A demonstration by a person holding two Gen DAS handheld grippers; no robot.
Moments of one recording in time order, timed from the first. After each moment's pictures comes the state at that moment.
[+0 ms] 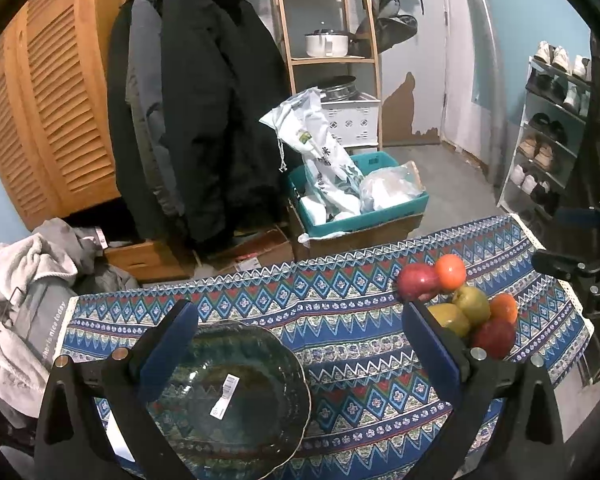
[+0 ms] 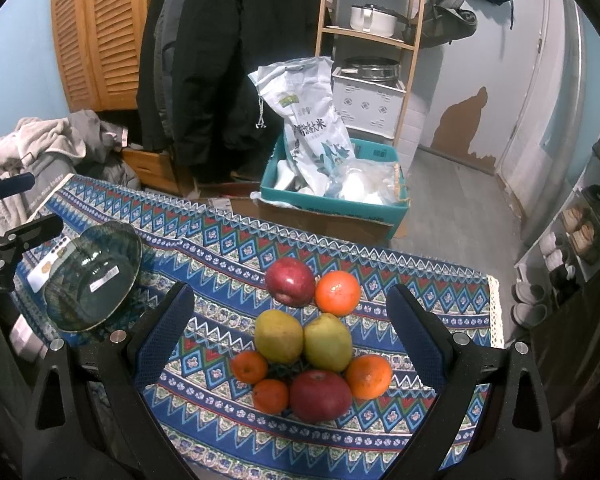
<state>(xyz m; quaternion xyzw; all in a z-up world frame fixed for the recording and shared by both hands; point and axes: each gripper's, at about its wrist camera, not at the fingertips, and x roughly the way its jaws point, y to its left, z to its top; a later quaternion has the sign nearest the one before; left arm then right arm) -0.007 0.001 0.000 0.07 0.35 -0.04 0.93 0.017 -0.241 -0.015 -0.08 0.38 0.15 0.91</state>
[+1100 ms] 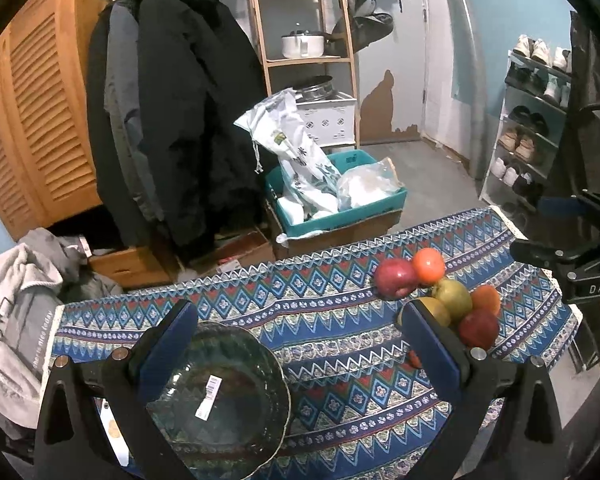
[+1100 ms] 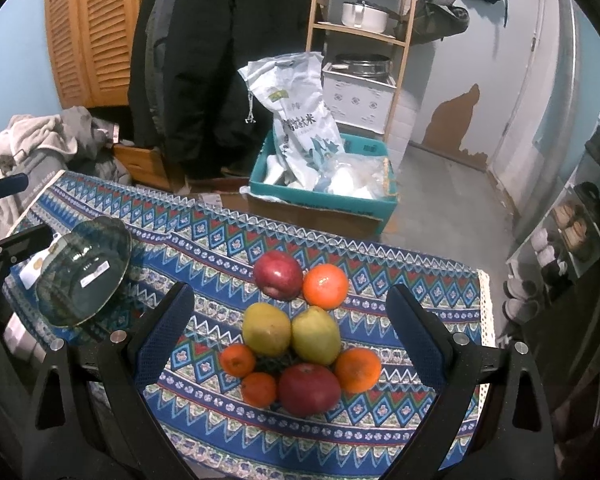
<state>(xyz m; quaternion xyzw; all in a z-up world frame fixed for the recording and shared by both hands) -0.015 -0.012 -0.004 0.07 0.35 -0.08 0.93 0.016 -0.247 -0.015 -0.09 0.39 0.13 0.91</state>
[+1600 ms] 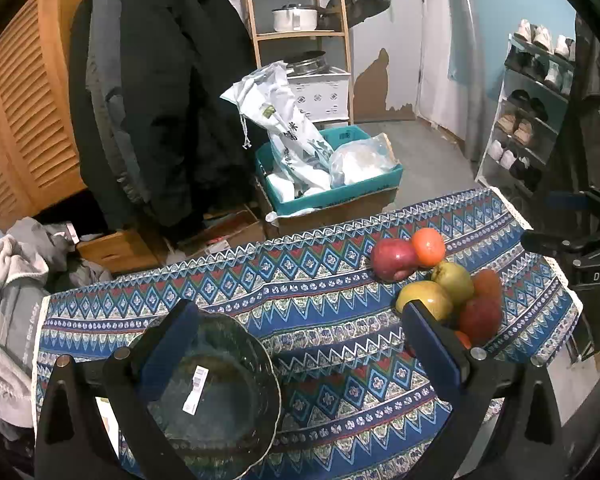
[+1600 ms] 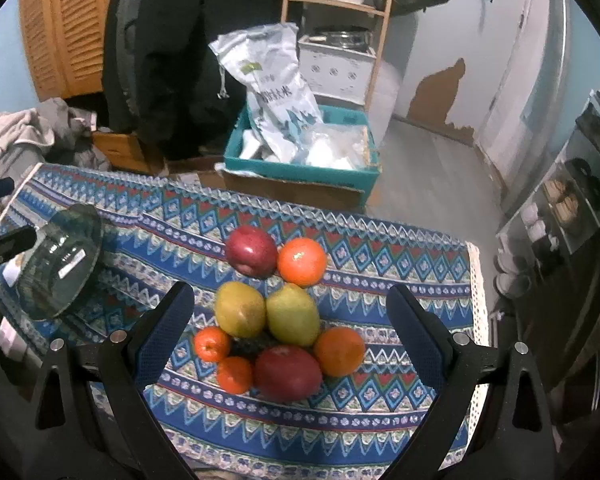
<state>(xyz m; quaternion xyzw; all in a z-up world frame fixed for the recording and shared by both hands) 0.006 -0.020 -0.028 0.07 0.39 -0.09 0.91 0.029 -0.269 -0.040 -0.08 0.43 0.09 0.89</state>
